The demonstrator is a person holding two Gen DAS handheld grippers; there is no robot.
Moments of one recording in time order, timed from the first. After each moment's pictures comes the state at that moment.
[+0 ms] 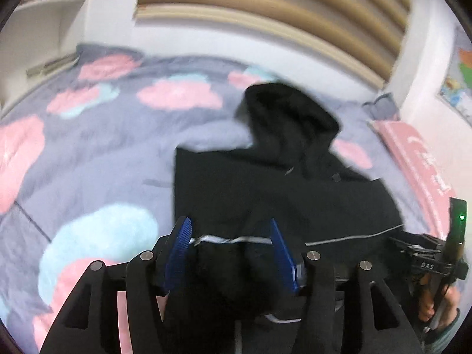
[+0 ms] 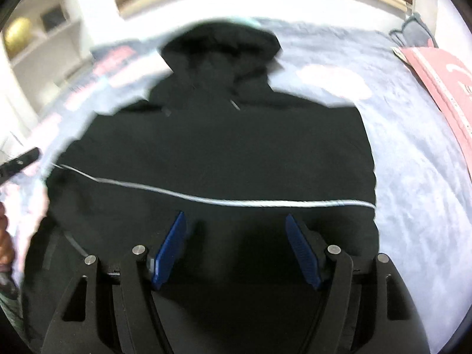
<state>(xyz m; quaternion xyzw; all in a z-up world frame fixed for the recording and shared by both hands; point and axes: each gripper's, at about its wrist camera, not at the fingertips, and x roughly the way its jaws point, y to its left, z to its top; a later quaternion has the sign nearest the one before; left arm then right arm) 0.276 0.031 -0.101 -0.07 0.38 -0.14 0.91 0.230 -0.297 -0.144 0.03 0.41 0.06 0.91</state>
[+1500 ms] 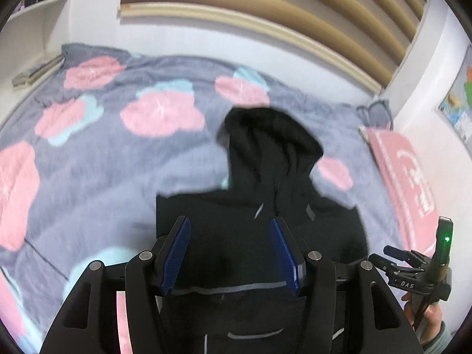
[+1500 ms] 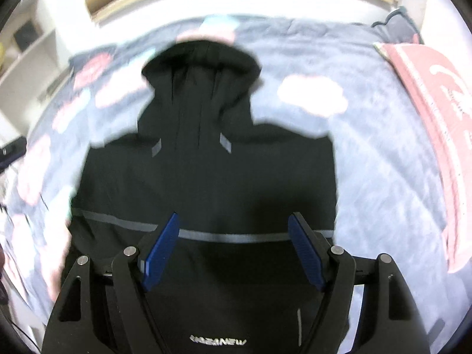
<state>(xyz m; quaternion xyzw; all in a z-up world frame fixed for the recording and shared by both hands) 0.361 0.009 0.011 -0.09 0.44 -0.14 0.88 0.298 -0.319 -0.041 0.07 0.47 0.00 0.88</state>
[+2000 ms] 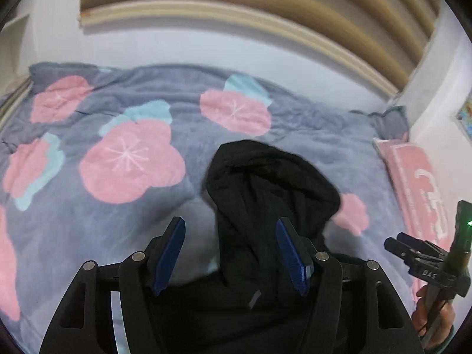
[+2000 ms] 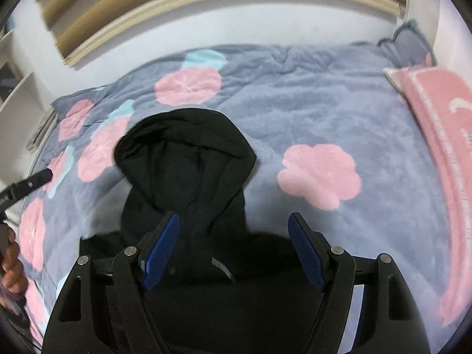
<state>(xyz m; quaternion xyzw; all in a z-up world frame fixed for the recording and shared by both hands) 0.551 -0.059 -0.018 -0.06 0.47 -0.14 0.87 0.480 -0.357 -0.045 0.11 0.47 -0.01 0.87</state>
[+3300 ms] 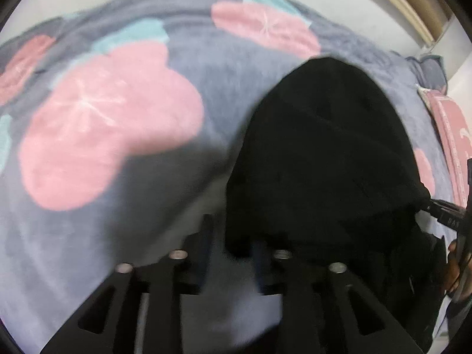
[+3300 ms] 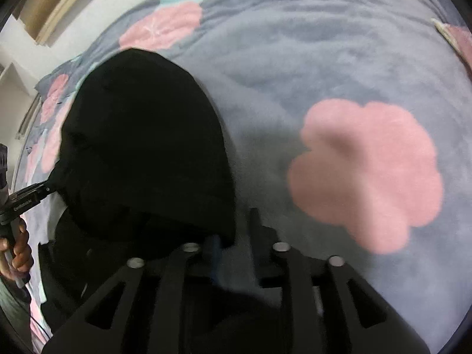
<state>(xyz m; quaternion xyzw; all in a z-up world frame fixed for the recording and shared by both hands) 0.630 -0.050 -0.163 0.00 0.55 -0.15 0.82 0.553 -0.398 -0.155 0.12 0.53 0.04 0.84</state>
